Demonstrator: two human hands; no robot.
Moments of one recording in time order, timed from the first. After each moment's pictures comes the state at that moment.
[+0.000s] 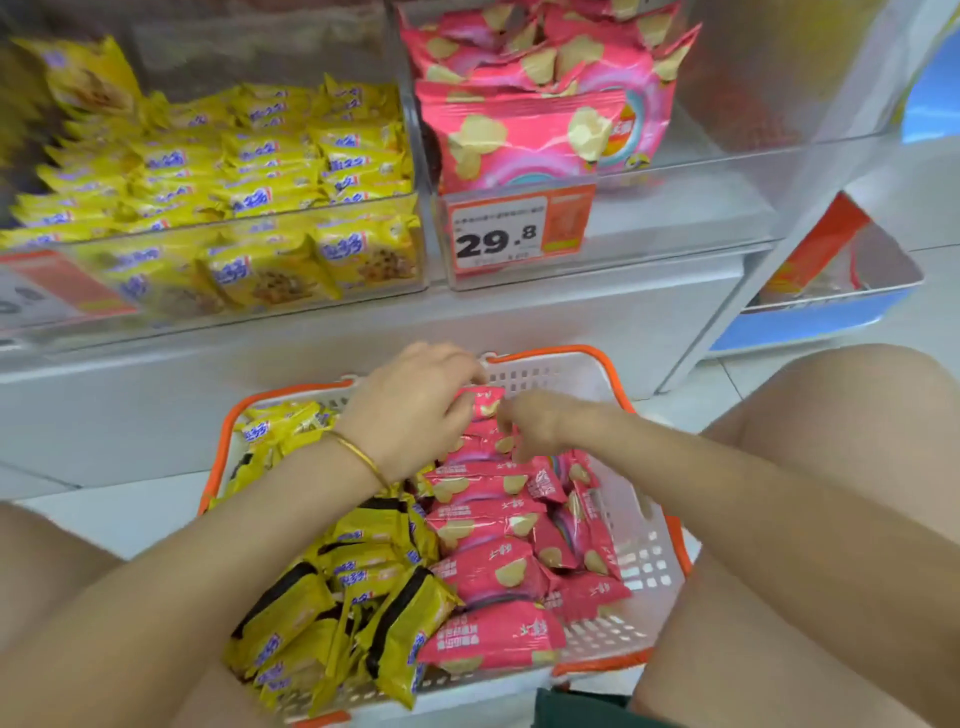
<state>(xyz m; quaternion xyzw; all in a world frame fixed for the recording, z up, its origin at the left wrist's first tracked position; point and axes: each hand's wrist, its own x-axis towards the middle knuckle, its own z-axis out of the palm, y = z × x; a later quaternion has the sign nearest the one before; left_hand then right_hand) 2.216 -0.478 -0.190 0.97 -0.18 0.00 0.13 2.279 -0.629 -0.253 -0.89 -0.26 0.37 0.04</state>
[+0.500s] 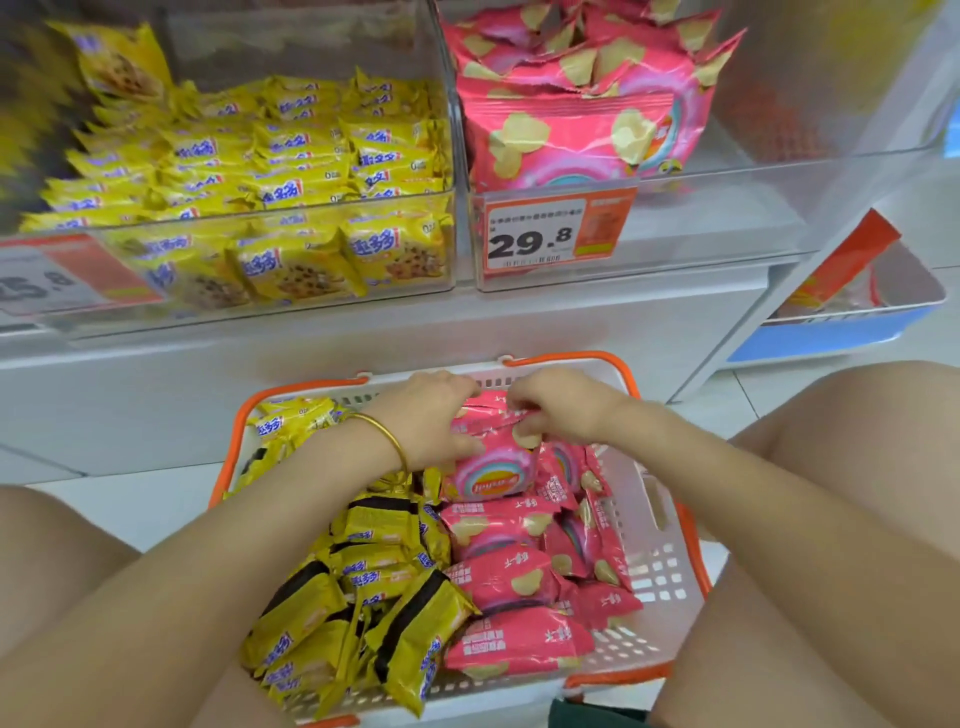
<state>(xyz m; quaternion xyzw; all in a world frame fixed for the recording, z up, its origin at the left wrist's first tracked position) 2.233 -0.463 -0.216 0.97 -0.13 -0.20 0.07 2.287 -0.631 -0.238 -0.90 -0.34 0.24 0.09</state>
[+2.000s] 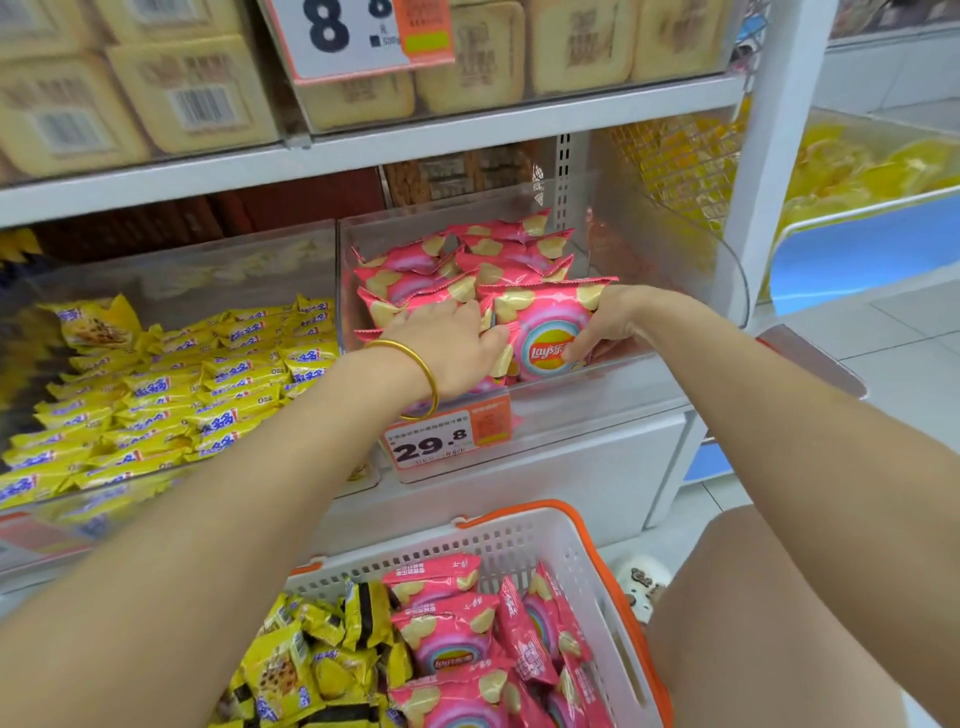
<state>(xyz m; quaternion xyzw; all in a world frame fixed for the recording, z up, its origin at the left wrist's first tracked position) 2.368 -0.548 -0.061 1.00 -0.09 -0.03 0.00 2.442 -0.736 -0.089 -0.89 0.04 0.21 0.39</state>
